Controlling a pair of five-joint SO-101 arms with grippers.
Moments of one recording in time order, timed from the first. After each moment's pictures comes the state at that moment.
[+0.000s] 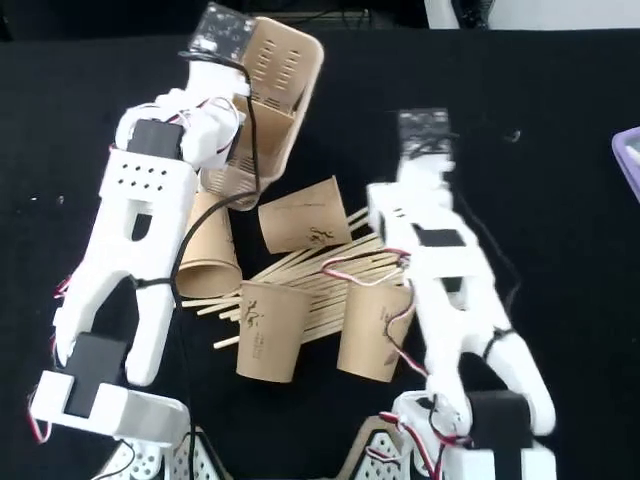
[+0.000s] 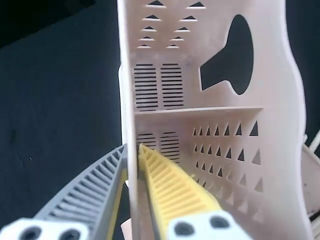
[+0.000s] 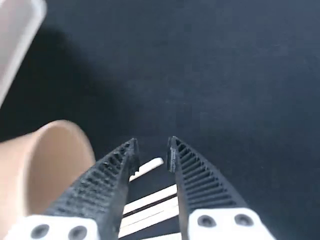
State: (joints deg) left arm 5.7 -2.7 -2.8 57.9 -16.1; right arm -1.3 -17.3 52.4 16.4 -0.3
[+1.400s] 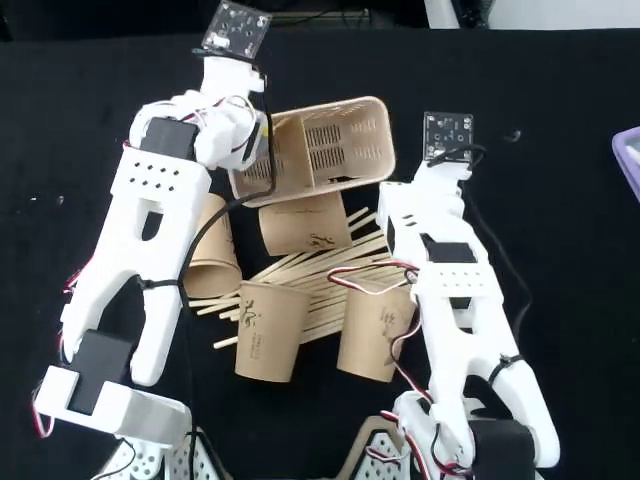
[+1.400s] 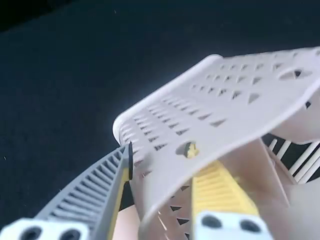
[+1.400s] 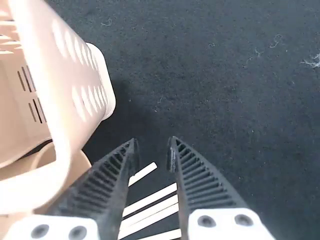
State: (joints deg) left arm 8.4 -2.6 -5.8 59.1 -10.5; right arm -0.1 -25.4 56.7 16.5 -4.4
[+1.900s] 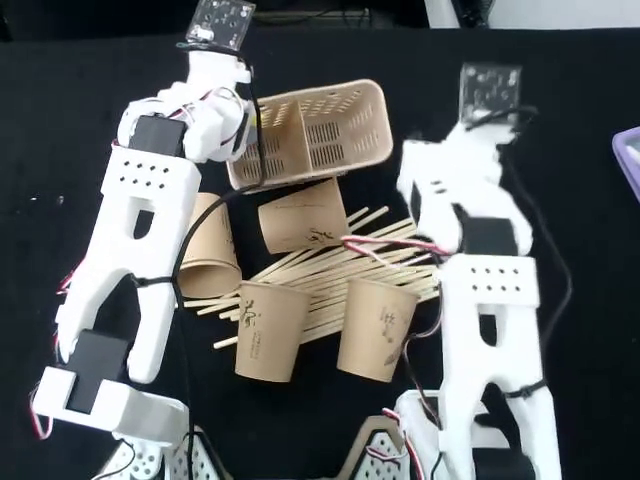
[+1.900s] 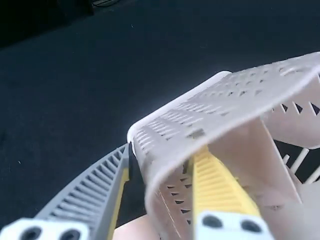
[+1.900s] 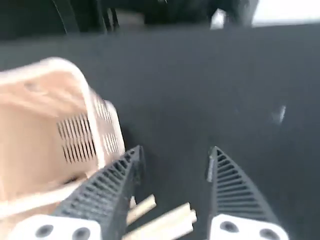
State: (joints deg) left arm 6.2 -2.6 -5.8 56.4 -10.4; right arm 1.8 -33.3 34.5 41.1 -3.8
